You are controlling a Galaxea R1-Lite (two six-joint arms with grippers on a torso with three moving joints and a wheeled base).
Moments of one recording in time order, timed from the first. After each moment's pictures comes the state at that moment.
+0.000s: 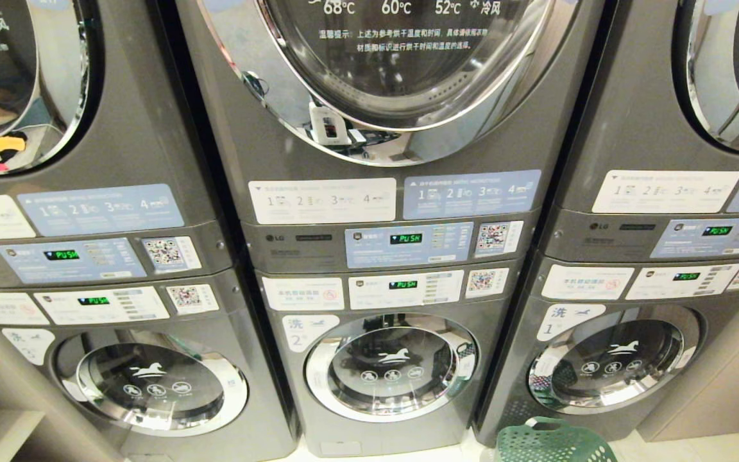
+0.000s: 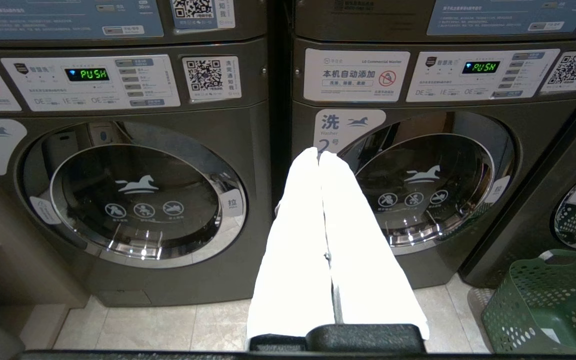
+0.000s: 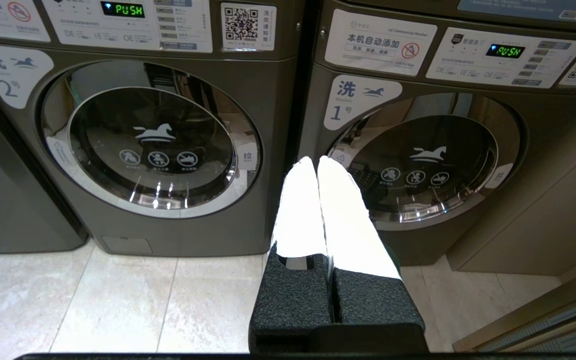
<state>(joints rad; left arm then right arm) 0.01 0.00 0.00 0.00 0.00 0.01 -0.01 0.01 -0.06 0.15 0.02 -0.10</state>
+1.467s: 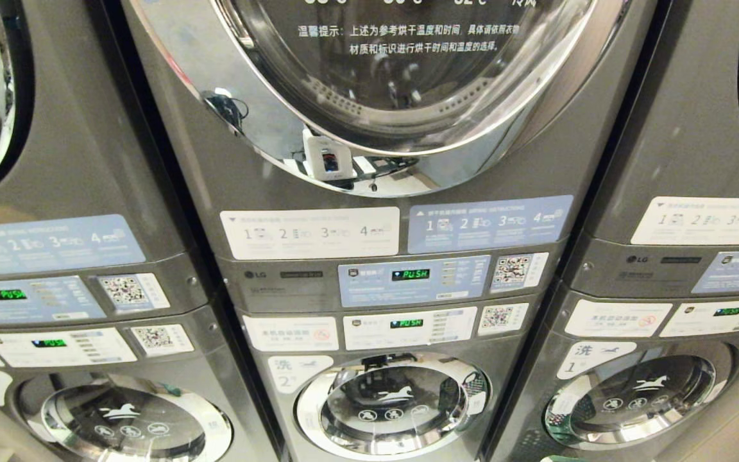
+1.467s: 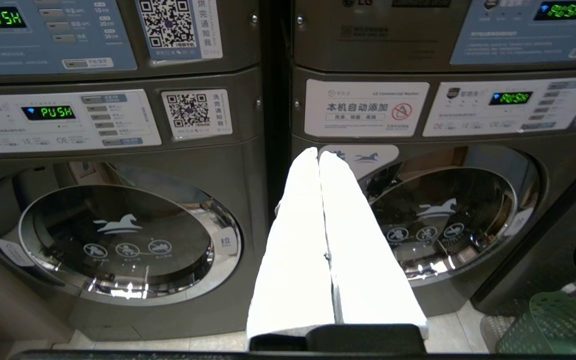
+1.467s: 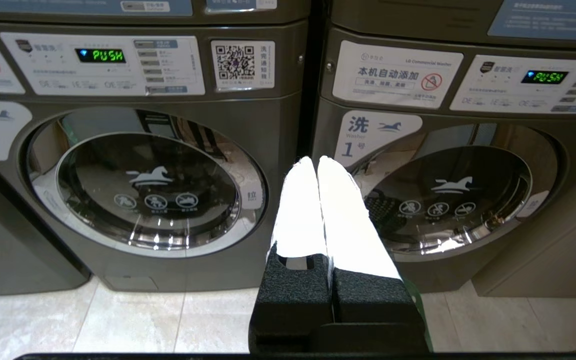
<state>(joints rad) 0.01 0.00 0.00 0.00 0.00 0.01 -0.01 0.00 -0.06 0.16 0.03 -0.05</state>
